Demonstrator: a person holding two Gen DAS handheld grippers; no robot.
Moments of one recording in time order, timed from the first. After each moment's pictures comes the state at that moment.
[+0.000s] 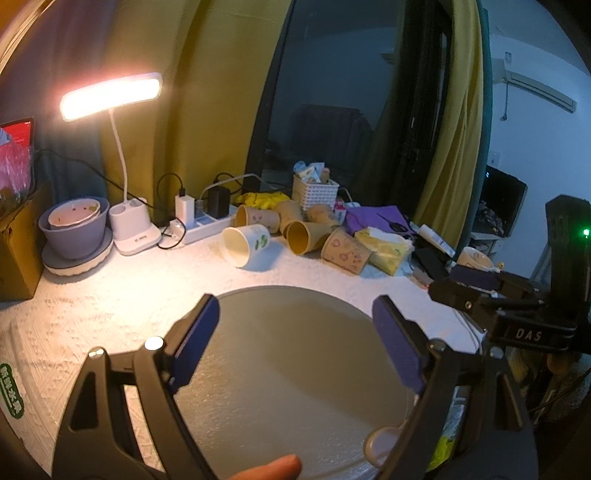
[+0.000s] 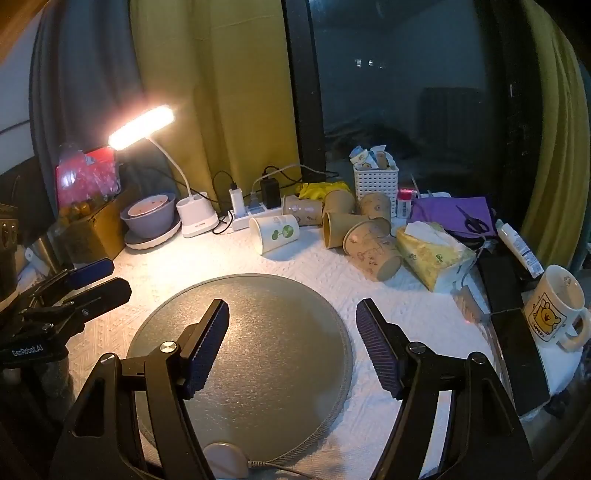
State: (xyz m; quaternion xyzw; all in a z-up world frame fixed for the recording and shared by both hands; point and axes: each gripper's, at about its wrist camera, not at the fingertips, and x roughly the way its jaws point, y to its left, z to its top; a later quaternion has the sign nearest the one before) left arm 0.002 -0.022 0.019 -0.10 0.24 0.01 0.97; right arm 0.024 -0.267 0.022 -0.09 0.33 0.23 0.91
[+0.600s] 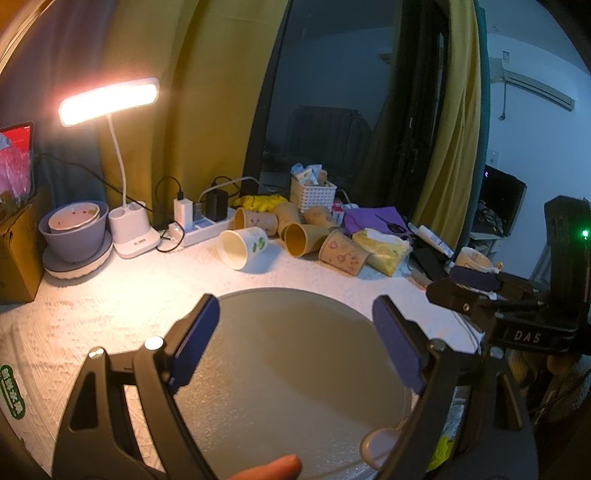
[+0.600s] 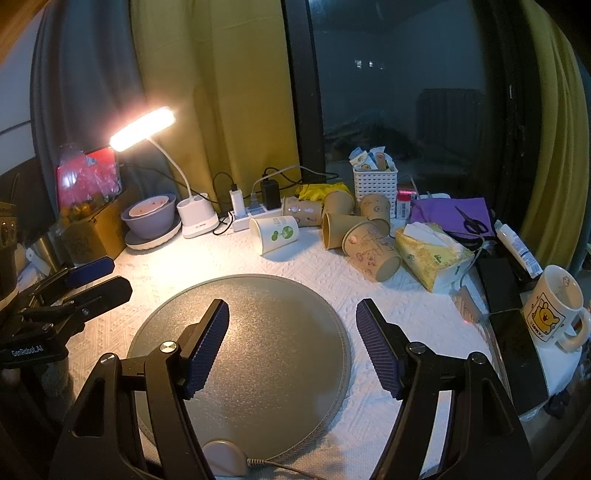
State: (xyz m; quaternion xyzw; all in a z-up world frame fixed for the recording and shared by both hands) left arm 0.002 -0.026 0.021 -0.10 0.23 0.01 0.97; right arm 0.021 -0.269 0.022 -0.08 0.33 0.24 0.91
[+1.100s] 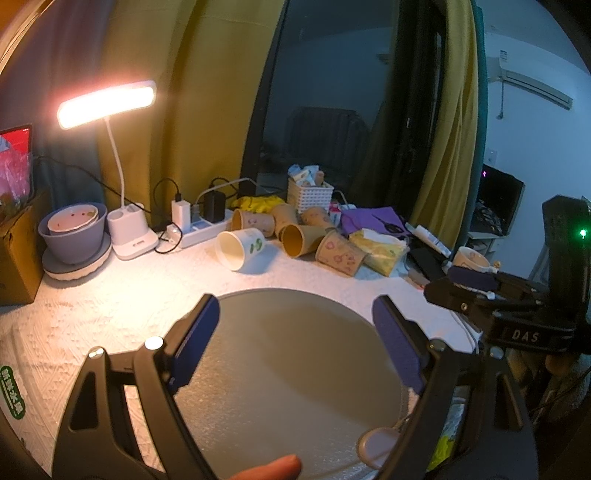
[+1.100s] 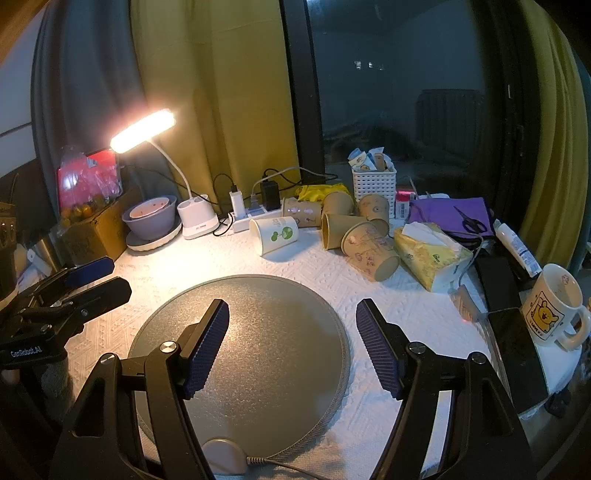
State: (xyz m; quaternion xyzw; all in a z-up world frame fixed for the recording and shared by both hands) left arm 0.000 -0.031 0.023 -0.10 0.23 0.00 0.97; right arm 0.021 -0.270 0.024 -0.08 0.33 0.24 0.91
